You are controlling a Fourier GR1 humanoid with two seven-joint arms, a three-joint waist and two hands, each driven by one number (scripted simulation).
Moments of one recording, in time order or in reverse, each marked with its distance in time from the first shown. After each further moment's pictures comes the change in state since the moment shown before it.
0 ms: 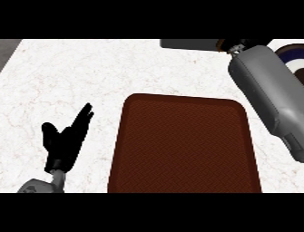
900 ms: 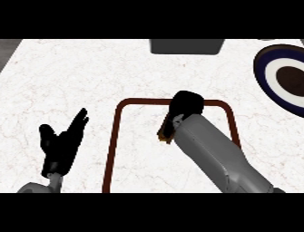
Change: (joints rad) left arm 0.027 0.008 0.015 0.033 0.018 0.016 0.006; right arm 0.319 0.291 0.289 -0.155 -0.386 0.574 0.059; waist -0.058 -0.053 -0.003
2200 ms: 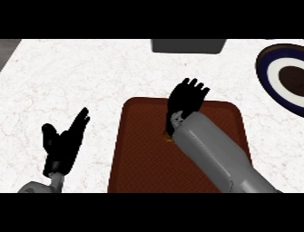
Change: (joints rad) left arm -0.012 0.016 -0.034 -0.003 0.013 0.032 -0.002; right arm 0.019 0.002 -0.065 -0.155 0.088 -0.019 0.059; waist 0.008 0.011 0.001
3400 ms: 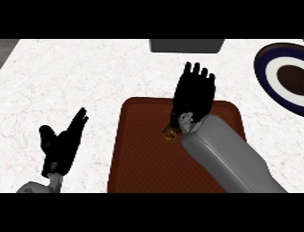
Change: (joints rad) left arm -0.001 0.018 -0.011 0.012 0.024 0.014 -0.036; right arm 0.057 -0.064 -0.033 -0.362 0.079 0.048 -0.027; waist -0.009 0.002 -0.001
